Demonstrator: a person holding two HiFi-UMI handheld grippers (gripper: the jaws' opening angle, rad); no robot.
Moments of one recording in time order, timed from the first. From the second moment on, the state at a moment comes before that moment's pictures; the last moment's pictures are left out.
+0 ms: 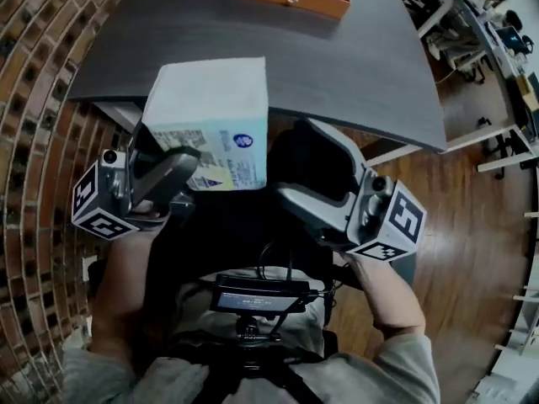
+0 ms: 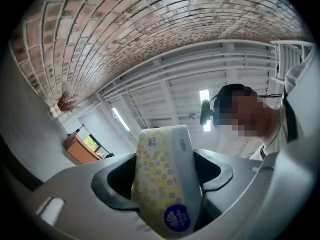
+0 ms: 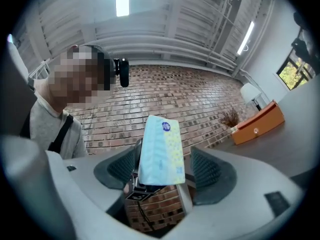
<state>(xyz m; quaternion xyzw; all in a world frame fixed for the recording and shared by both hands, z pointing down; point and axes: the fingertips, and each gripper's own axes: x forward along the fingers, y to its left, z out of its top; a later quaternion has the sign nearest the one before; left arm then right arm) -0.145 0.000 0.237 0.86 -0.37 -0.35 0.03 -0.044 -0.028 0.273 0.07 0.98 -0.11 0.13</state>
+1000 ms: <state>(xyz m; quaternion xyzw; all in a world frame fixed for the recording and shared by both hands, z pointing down) -0.145 0.001 0.253 0.86 -0.38 -0.35 0.05 -0.051 -0.014 0.277 0.09 0.99 -0.08 0.09</state>
